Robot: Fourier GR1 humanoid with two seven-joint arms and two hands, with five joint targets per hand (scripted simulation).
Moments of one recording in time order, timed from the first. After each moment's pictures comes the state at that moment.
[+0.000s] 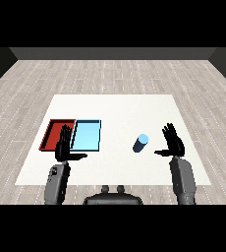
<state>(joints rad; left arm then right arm) -0.04 0.04 0.07 -1.51 0.14 -0.09 -0.45 -0.15 -0.22 -0.25 -1.29 -0.33 0.37 -0.24</state>
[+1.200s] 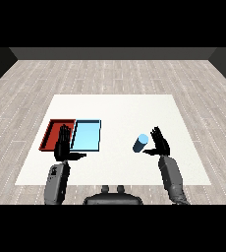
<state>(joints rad) -0.05 0.04 0.08 -1.51 0.16 -0.09 -0.46 -0.25 -0.15 -0.19 -1.01 -0.26 0.32 -0.34</state>
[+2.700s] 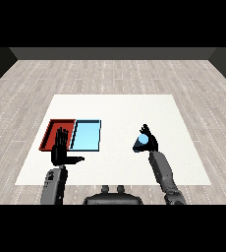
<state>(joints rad) 0.03 0.05 0.07 -1.60 0.16 -0.09 -0.45 -0.39 -0.09 -0.13 -0.81 -0.22 0.27 -0.41</state>
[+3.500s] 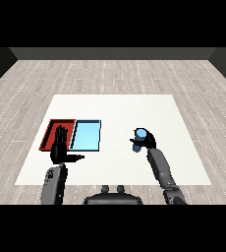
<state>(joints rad) 0.00 0.05 0.08 -1.60 0.17 -0.09 -0.44 -0.46 -0.08 -0.11 -0.75 -0.15 0.13 -0.38</state>
